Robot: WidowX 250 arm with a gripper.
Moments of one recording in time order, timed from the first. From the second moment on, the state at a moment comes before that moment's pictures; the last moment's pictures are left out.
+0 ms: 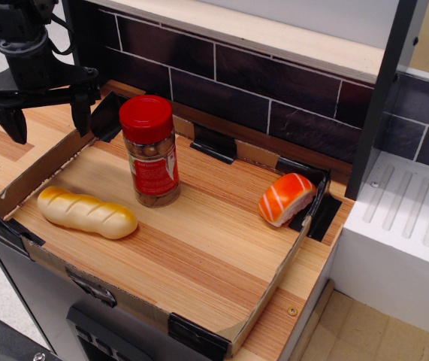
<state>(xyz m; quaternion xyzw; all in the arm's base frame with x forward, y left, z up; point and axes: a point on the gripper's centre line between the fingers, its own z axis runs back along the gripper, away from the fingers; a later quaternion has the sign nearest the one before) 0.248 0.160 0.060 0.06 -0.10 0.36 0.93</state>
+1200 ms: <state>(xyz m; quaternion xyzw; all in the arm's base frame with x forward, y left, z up) 0.283 0.116 0.072 0.04 -0.10 0.71 0.70</state>
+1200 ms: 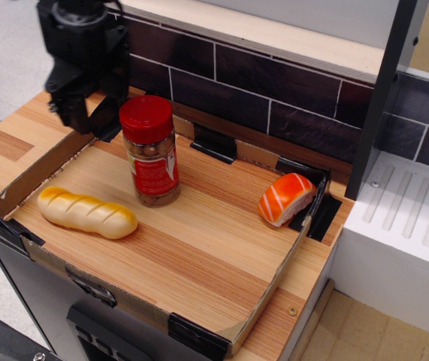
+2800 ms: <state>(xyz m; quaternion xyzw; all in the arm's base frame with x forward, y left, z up) 0.272 0.063 0.065 0.03 -0.05 0.65 0.76</state>
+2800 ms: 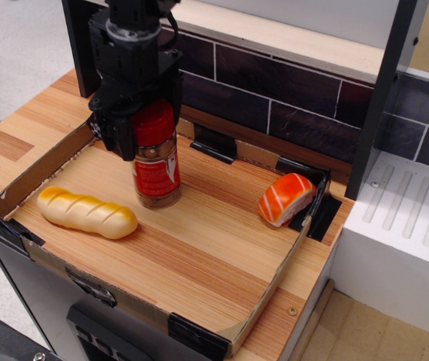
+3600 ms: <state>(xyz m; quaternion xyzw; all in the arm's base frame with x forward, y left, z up) 0.255 0.043 0.075 0.06 -0.15 0.61 0.77</state>
